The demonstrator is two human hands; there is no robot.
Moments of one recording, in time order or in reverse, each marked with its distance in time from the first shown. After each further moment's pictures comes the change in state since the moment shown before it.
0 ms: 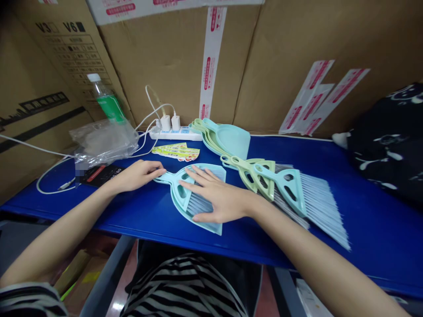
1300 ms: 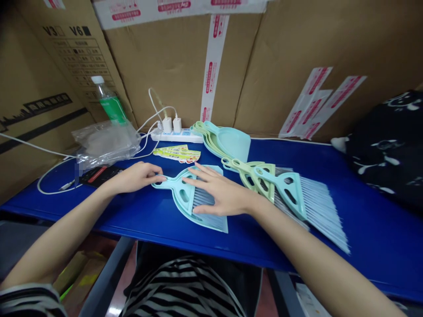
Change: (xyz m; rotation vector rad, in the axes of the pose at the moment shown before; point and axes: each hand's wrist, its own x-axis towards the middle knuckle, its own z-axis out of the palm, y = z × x) left_hand -0.004 0.001 -0.006 0.005 -0.071 0.030; right_hand 0.004 0.008 -0.004 -0.008 0.122 -0.008
